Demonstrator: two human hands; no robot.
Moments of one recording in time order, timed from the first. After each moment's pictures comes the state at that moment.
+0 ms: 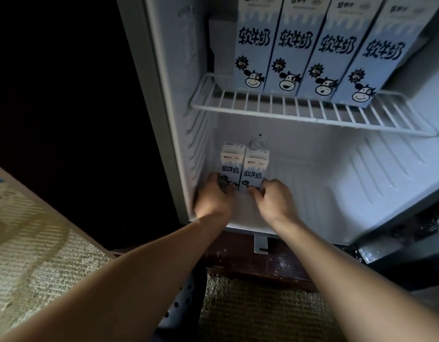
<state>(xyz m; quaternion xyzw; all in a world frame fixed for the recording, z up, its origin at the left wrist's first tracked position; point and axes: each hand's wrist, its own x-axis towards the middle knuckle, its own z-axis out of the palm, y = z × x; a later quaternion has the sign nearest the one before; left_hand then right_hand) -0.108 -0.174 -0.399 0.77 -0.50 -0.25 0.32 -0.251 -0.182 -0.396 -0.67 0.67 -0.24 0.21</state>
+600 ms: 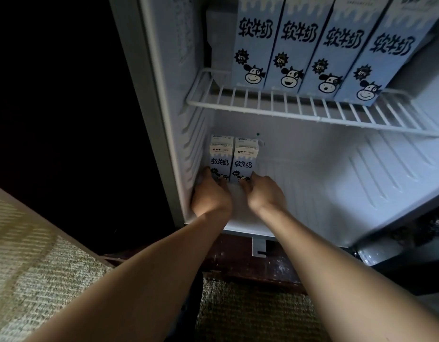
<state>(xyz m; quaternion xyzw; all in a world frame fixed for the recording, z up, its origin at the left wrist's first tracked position) -0.112 -0.194 -0.405 0.80 -0.46 -0.22 0.31 -0.233 -0.209 -0.398 -0.67 0.70 -0.15 0.19</state>
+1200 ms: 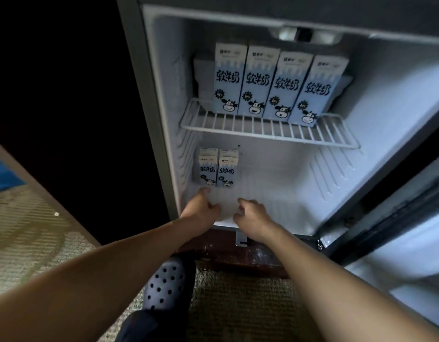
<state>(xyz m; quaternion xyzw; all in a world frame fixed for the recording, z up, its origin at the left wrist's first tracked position) -0.091 -0.128 -0.351 0.69 -0.57 -0.39 0.22 -0.253 -0.124 -0.348 -0.66 0.67 -0.05 0.33</state>
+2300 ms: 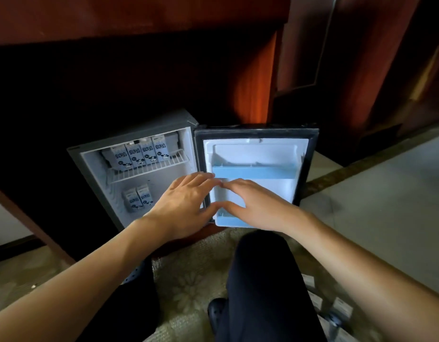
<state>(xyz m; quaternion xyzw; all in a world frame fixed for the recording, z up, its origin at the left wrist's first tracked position) -0.196 0.224 0.012 0.29 -0.95 -0.02 0.09 -0.378 0.315 0.005 -0.69 0.68 -0.19 0.15</state>
